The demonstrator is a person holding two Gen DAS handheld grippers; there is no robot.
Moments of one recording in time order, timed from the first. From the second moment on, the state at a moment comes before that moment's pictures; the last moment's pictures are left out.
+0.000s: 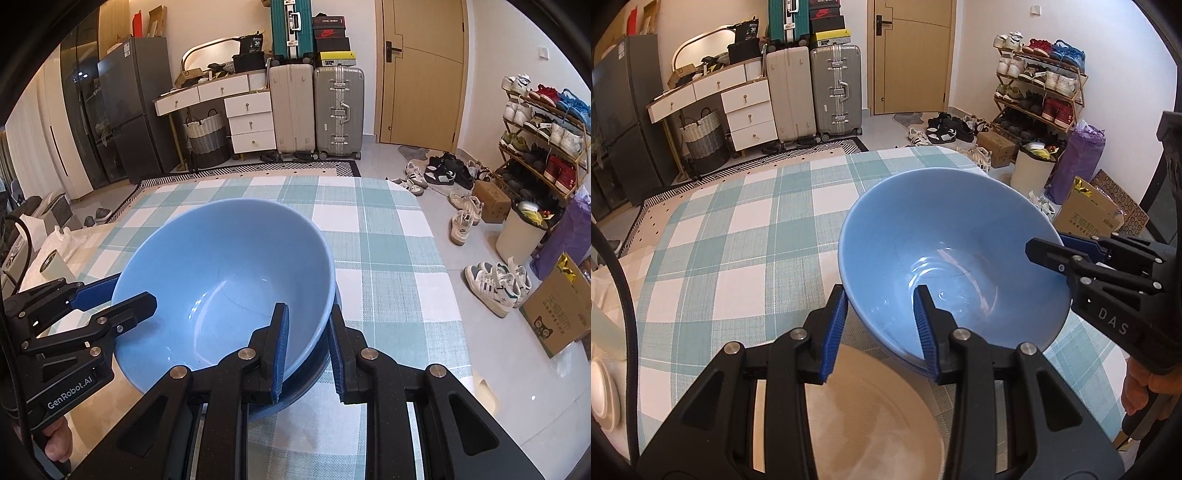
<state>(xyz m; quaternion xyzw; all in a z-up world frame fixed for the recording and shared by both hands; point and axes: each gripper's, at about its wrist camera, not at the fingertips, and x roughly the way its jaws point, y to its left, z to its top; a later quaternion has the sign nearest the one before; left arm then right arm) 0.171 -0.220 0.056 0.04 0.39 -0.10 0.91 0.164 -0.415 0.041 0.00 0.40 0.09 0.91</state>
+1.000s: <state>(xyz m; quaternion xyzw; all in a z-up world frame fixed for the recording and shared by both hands) 0.176 -0.231 0.034 0.06 0.40 -0.10 0.91 0.157 -0.408 0.029 -0.05 0.39 0.06 0.92</state>
